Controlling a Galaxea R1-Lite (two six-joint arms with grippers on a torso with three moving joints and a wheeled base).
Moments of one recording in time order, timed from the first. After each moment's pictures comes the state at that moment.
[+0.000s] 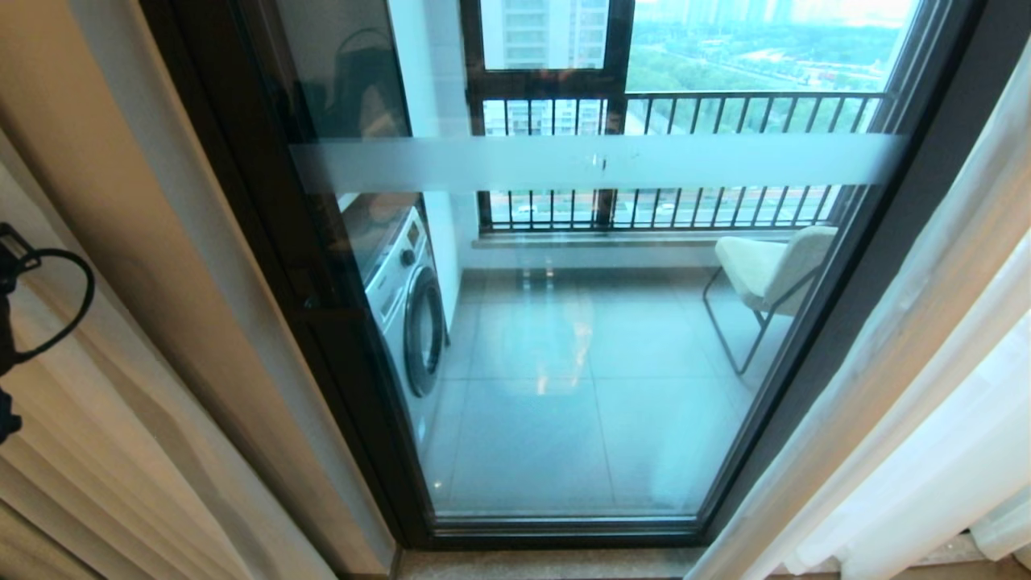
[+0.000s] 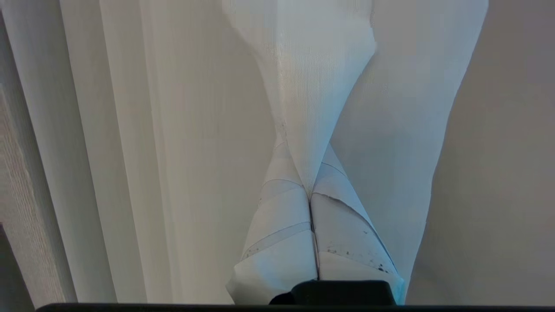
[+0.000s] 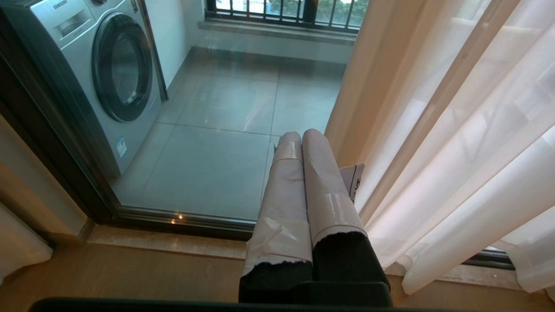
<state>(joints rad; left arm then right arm) 0.51 1.94 -0.83 -1.48 0.28 -0.06 0.00 0.00 -0.01 0.04 0.06 -0.09</state>
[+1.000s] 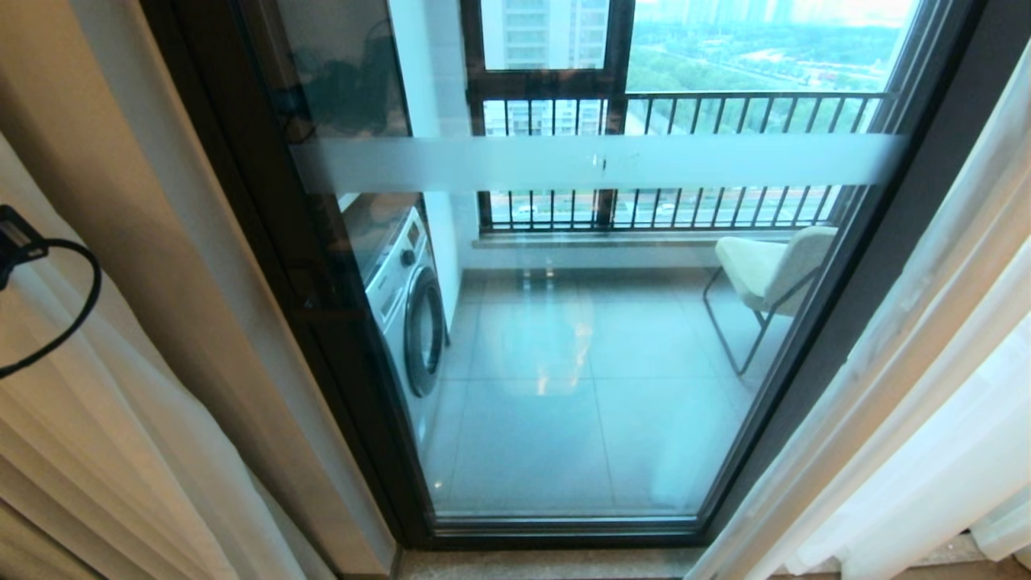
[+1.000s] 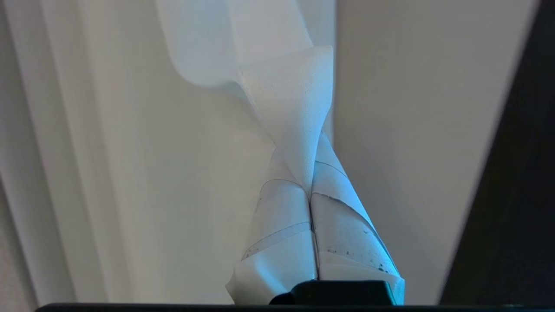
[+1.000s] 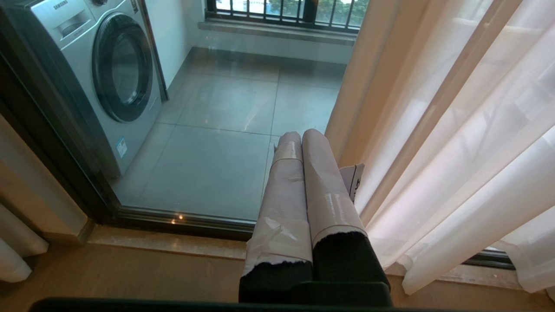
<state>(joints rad) 0.40 1.70 -0.64 -1.48 0.19 -0.05 0.00 0.00 -0.01 0.04 0.05 -0.09</state>
